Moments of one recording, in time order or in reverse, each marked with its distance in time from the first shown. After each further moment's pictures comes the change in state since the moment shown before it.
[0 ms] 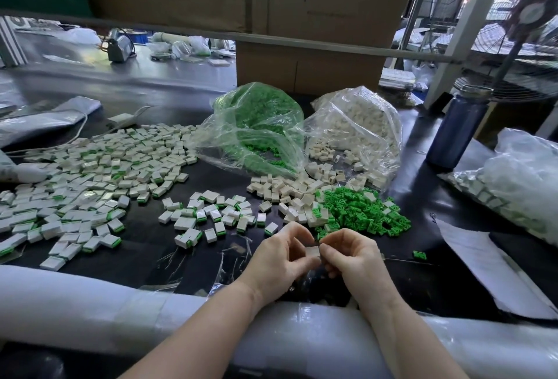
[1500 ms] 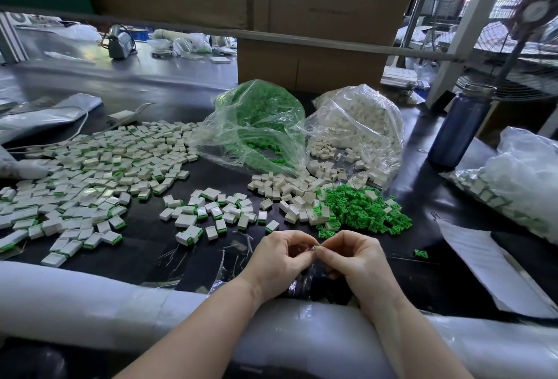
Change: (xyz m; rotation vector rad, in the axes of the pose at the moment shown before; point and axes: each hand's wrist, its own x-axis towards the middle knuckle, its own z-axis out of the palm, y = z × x) left_hand -0.002 0.007 0.000 -0.048 0.016 -0.041; right_hand -0.003 -0.002 -0.001 0.030 -0.051 0.010
